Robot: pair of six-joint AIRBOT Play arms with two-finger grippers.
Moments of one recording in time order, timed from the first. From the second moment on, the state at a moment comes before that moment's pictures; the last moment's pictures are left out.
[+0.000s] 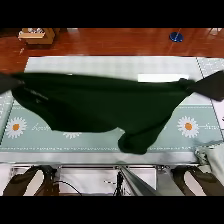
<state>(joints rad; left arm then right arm) 0.25 -0.76 1.44 0.68 -1.74 -1.40 -0.13 -0.82 1.32 -0.83 1.65 1.52</state>
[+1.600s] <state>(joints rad) 0.10 -0.85 0.54 0.83 -1.11 -1.21 -0.32 -1.15 1.01 -1.31 1.34 1.33</state>
